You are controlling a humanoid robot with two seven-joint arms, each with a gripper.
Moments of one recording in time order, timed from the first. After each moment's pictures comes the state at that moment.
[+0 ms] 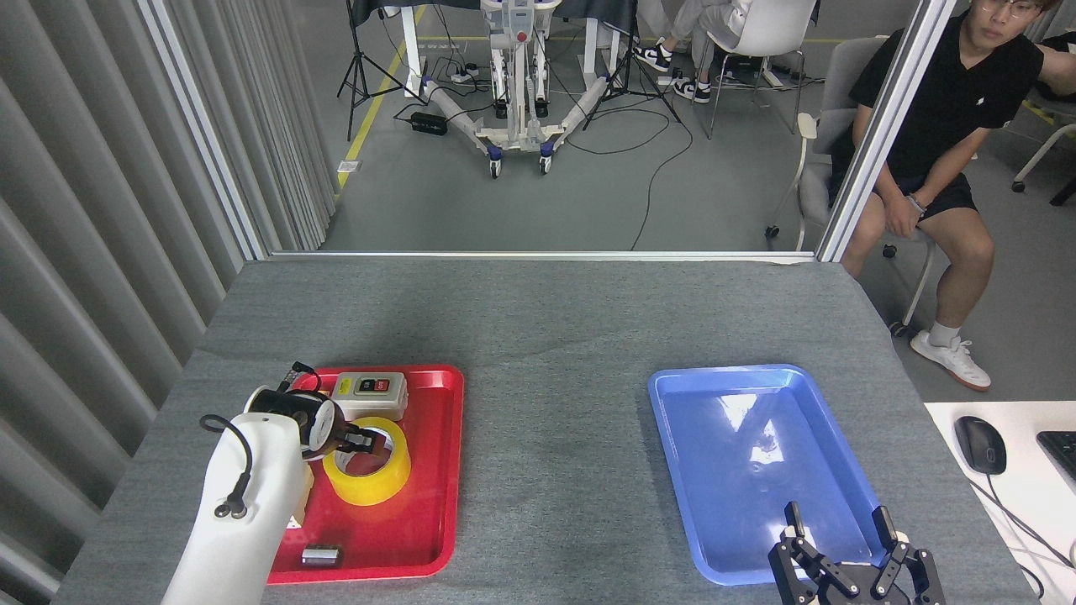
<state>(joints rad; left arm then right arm) -0.66 0.12 -0.08 -0.95 -1.55 -0.16 -1.06 0.26 -0.08 -0.09 -1.69 1.39 -0.03 -0.19</state>
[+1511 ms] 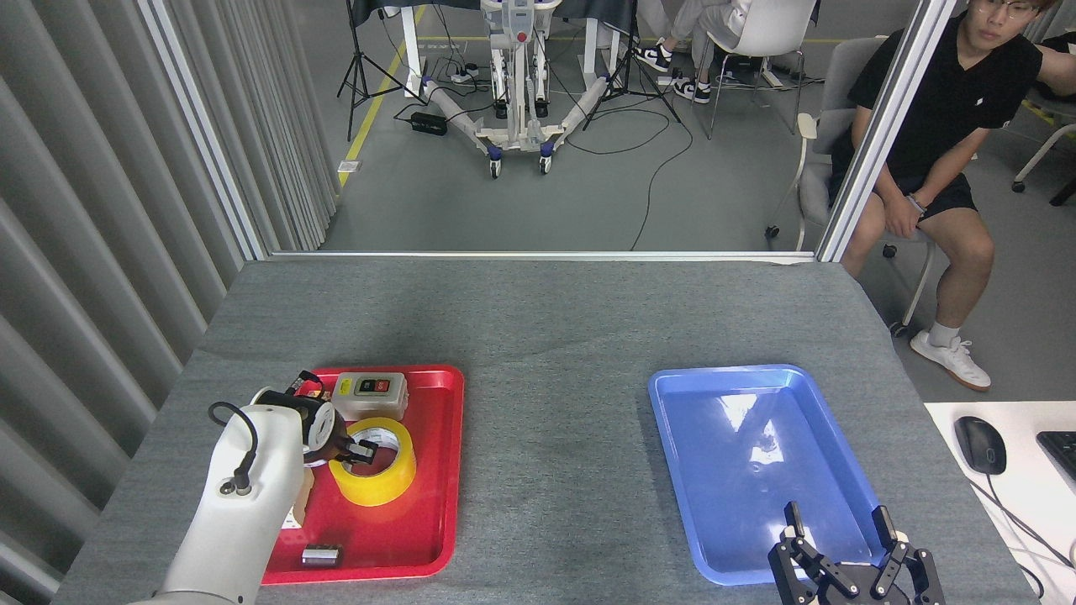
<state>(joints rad) -0.75 0.11 -0.08 -0.72 -1.54 -0.22 -1.01 0.26 -0.08 -0.09 -1.69 1.39 -0.04 -0.19</state>
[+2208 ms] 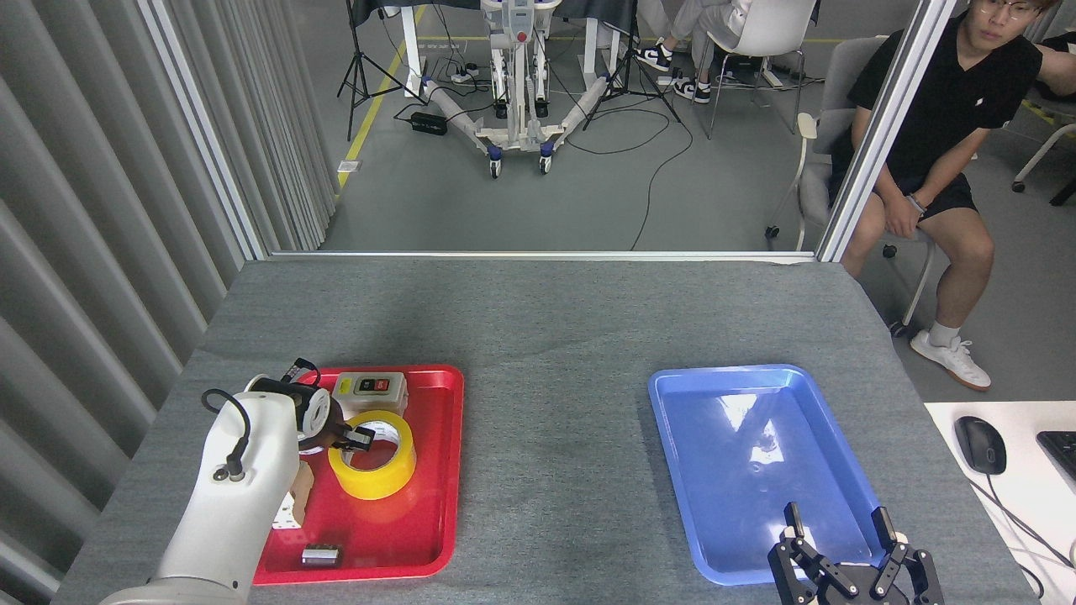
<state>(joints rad) -0.79 0.12 -0.08 -0.70 -1.51 -0.23 -1.01 0.26 -0.07 -0.09 -1.69 1.39 -0.03 -0.19</state>
